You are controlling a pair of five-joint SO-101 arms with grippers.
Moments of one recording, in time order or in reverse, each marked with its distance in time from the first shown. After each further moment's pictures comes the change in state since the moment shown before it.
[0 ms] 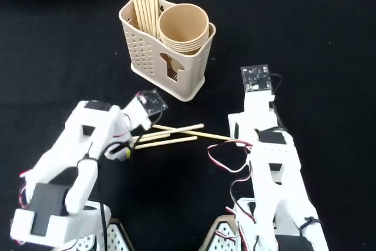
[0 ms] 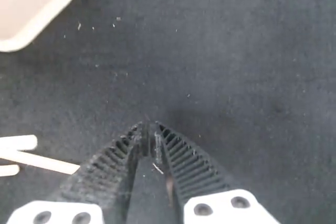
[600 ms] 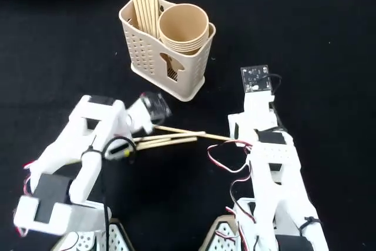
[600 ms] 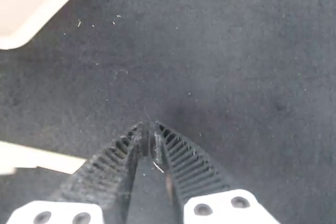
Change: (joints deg) left arm 1.7 6.9 -3.6 7.0 -6.0; right arm 0.0 0.0 0.0 0.0 0.0
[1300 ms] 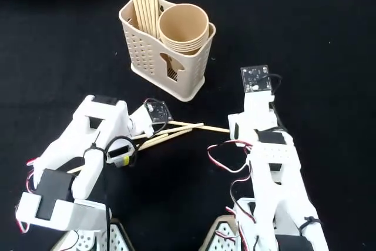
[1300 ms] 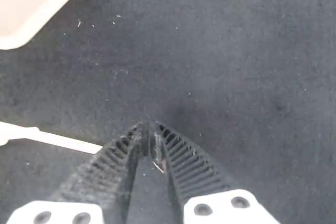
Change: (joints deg) left arm 0.5 -0.1 0.9 1.8 -1.9; right arm 0.0 0.0 0.0 0.0 0.0
